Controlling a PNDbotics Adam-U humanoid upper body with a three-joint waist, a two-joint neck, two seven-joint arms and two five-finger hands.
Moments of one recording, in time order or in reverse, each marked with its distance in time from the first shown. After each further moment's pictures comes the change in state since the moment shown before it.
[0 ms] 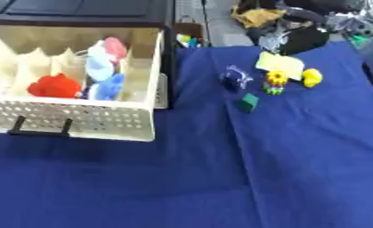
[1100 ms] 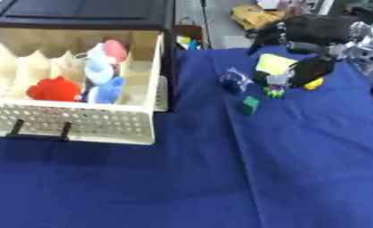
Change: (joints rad) left arm -0.007 -0.003 -0.001 0.000 0.000 0.001 -0.002; right arm 0.130 -0.075 0.019 -0.142 -0.035 0.126 0.132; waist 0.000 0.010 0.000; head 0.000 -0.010
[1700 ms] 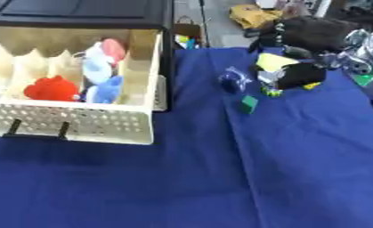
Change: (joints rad) left arm -0.006 0.000 0.000 0.000 0.000 0.003 -0.003; right arm 0.057 0.011 0.023 -0.102 0.153 0.224 -0.008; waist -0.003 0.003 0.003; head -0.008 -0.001
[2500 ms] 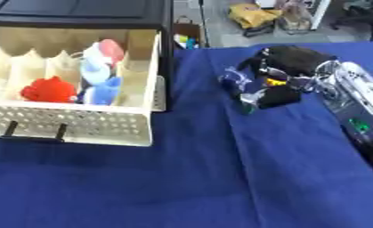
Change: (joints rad) left arm -0.004 -0.001 0.000 0.000 0.000 0.004 -0.003; right arm 0.096 0.190 -0.103 -0.006 0.097 0.110 0.094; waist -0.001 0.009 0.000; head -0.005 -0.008
